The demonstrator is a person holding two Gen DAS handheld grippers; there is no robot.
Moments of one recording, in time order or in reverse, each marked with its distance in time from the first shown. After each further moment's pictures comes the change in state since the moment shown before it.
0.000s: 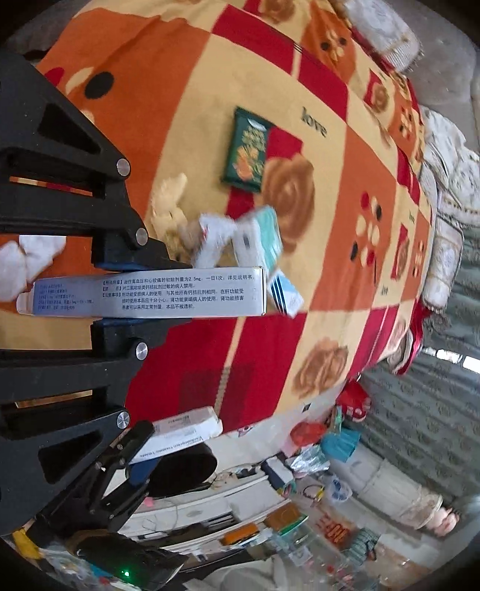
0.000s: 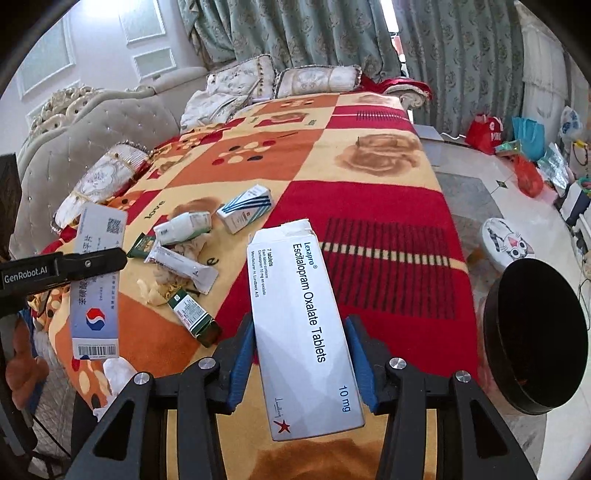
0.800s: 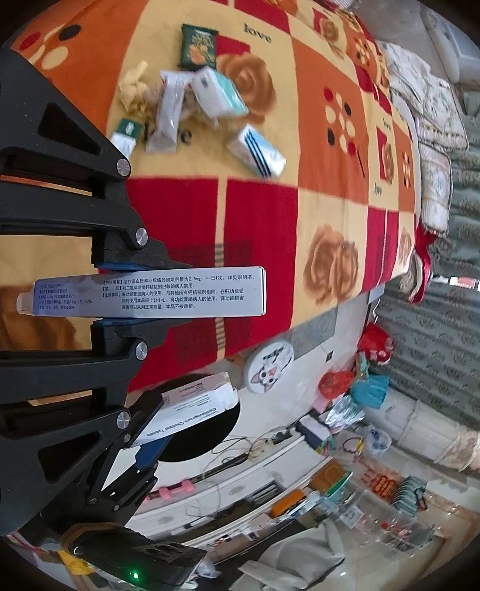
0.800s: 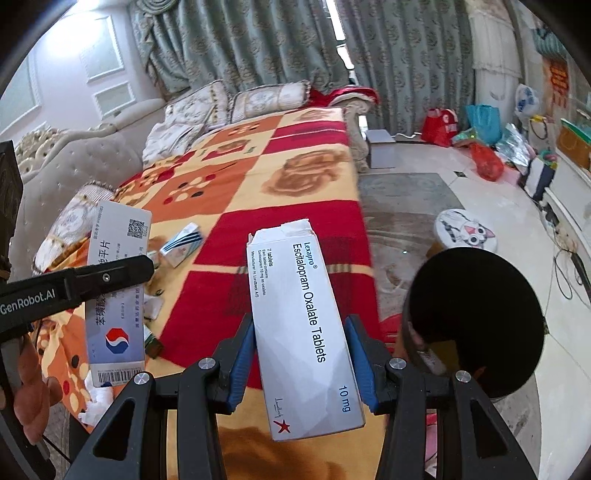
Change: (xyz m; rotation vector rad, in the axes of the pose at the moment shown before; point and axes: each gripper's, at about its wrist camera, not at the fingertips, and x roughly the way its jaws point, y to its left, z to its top) left arm 0.039 -0.133 0.007 0.196 0.031 -0.105; right arm -0.042 -0.084 -0.002 0.145 -0.065 -0.099
